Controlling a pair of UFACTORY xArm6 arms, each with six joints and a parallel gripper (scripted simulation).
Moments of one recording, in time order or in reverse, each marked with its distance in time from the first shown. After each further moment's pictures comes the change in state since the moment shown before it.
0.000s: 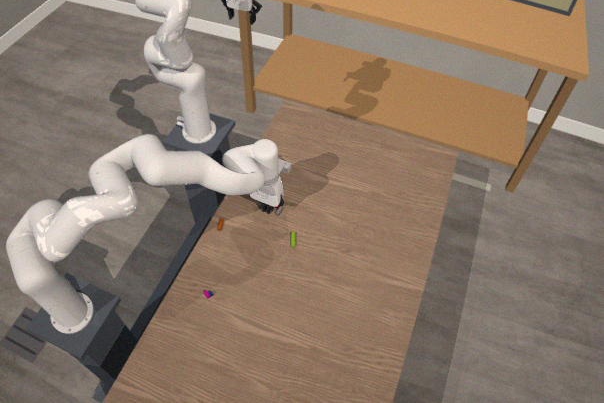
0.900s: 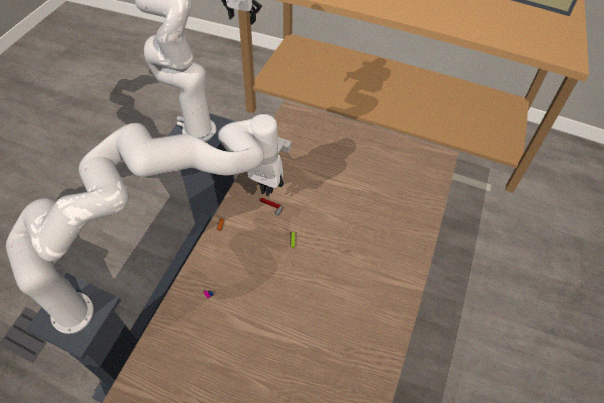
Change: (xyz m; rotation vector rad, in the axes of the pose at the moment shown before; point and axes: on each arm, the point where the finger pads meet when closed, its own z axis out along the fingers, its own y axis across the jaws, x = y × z) left arm 0.000 0.000 0.000 0.000 0.000 0.000; right arm 0.000 0.000 -0.098 0.000 0.000 0.000
